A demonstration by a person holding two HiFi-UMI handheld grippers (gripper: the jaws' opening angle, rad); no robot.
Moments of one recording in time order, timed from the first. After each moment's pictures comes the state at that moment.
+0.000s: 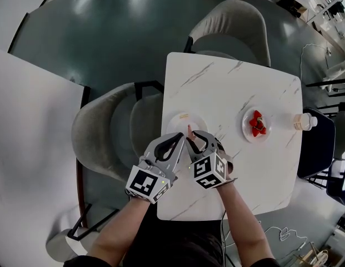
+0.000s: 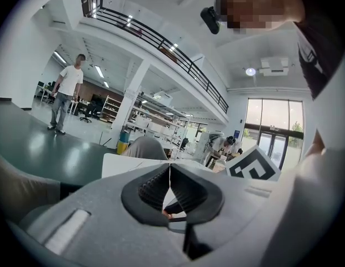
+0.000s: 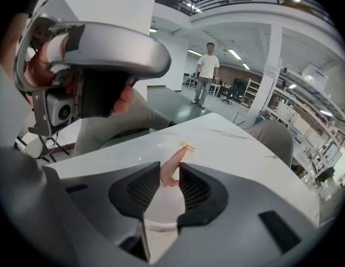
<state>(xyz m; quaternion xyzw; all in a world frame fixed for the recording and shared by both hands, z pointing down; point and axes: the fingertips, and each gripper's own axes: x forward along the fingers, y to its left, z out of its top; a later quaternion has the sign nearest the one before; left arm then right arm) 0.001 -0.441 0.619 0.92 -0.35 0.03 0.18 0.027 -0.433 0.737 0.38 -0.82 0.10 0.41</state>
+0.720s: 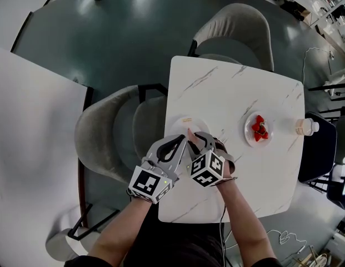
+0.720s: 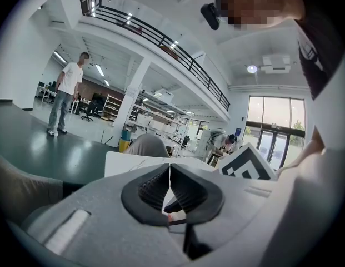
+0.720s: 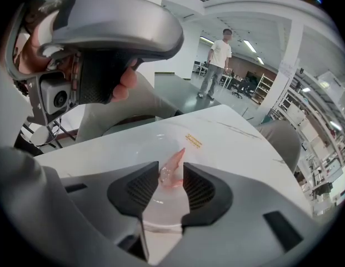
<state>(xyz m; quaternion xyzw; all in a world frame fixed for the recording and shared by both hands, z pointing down) -0.002 -0.448 0.627 0.92 -0.36 0.04 0.18 0.023 -0.435 0.758 0.33 -0.81 0.10 0.47</state>
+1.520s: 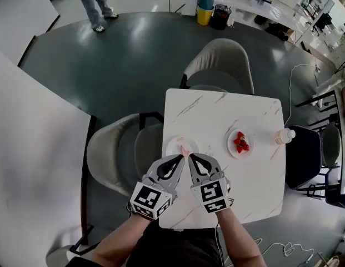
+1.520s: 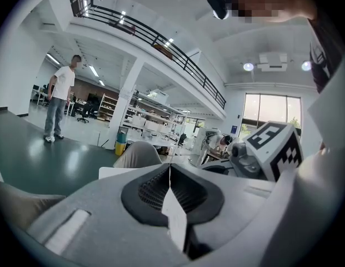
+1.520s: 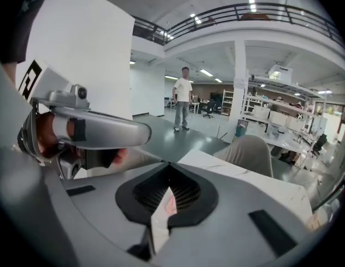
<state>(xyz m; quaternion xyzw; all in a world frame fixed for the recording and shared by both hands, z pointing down) 0.010 -0.414 0.528 0.92 -0.34 0.06 0.17 0.035 -0.417 0.574 0.48 -0.83 0.12 0.25</state>
